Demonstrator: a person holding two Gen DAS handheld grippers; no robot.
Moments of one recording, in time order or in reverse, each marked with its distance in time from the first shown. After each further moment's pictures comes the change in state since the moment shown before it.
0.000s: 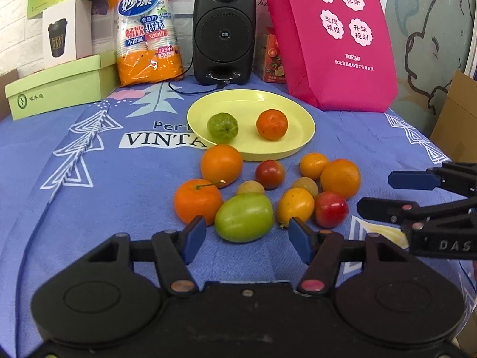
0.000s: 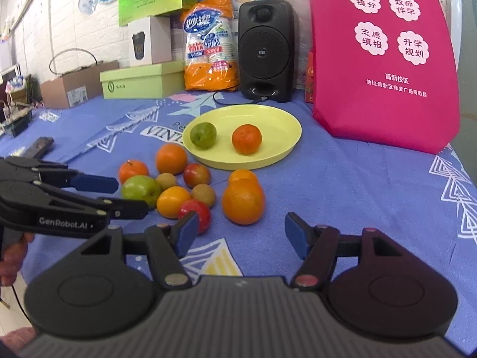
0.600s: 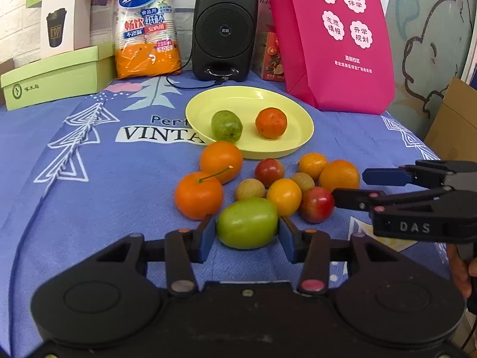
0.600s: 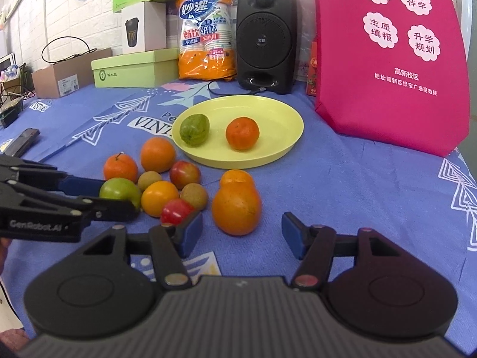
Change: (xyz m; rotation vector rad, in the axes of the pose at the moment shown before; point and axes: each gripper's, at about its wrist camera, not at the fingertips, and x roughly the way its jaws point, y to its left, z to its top) left arm 0.000 0.008 0.001 -0.024 0.012 -0.028; right arm 0.033 -0.001 0.008 0.003 0.032 0.003
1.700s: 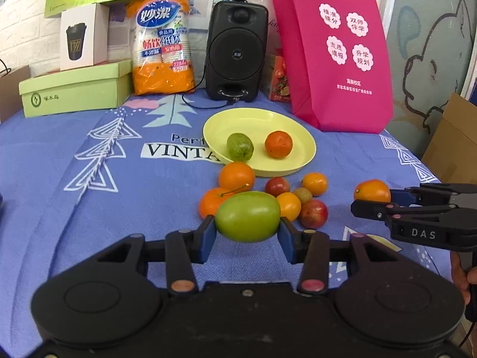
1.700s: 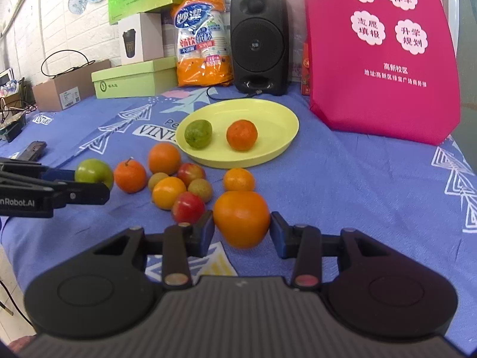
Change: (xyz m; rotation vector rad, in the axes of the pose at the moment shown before) left arm -0.046 0.005 0.006 -0.021 -0.058 0.010; right arm -0.032 0.000 -0.004 0.048 -0.034 0.006
